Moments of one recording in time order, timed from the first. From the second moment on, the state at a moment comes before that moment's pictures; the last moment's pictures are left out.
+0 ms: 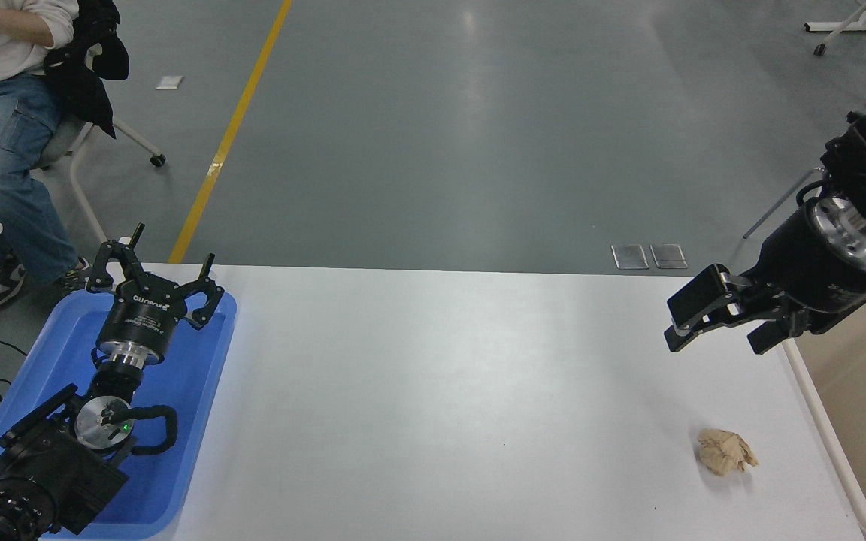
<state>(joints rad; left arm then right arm) -0.60 0.22 -0.90 -0.31 -0.14 -0.77 -0.37 2.29 -0.52 -1.31 1.57 -0.38 0.76 0.15</state>
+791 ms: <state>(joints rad) -0.60 0.22 -0.90 -0.31 -0.14 -0.77 -0.37 2.26 -0.49 -1.30 1.55 -0.38 0.76 0.15</state>
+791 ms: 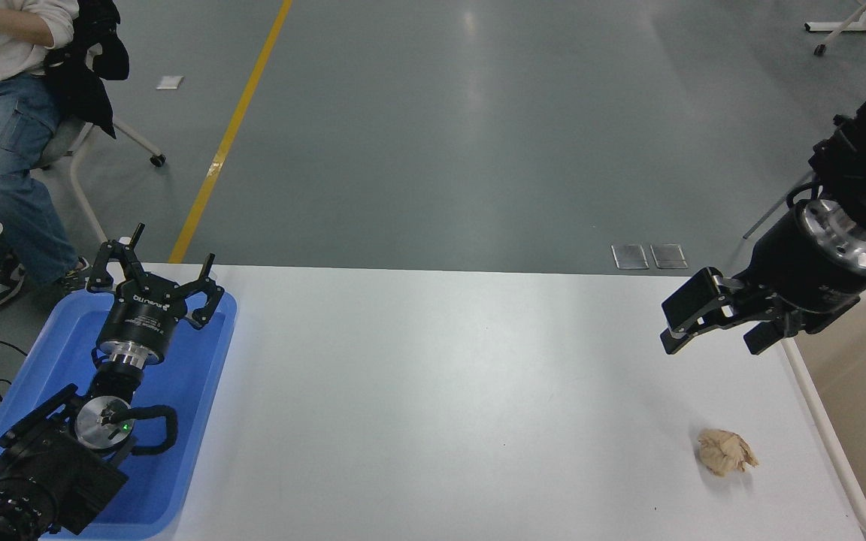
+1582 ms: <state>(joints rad) -0.60 0.22 -0.90 -0.31 -0.14 -0.77 -0.37 2.21 -0.51 -1.30 1.48 -0.38 0.73 0.15</state>
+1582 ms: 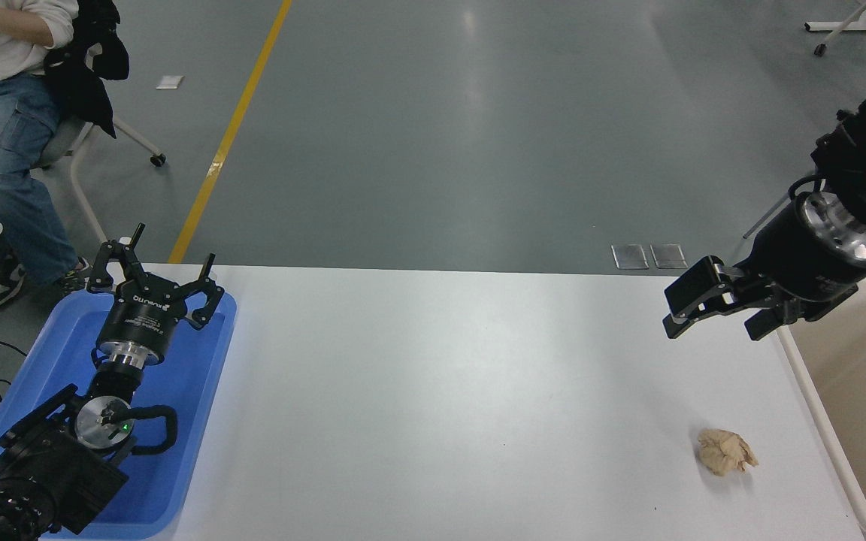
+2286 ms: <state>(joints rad) -0.60 0.22 -0.90 -0.31 -0.14 -0.77 -0.37 2.12 -0.56 -1.31 1.37 -0.39 0.66 0.15</state>
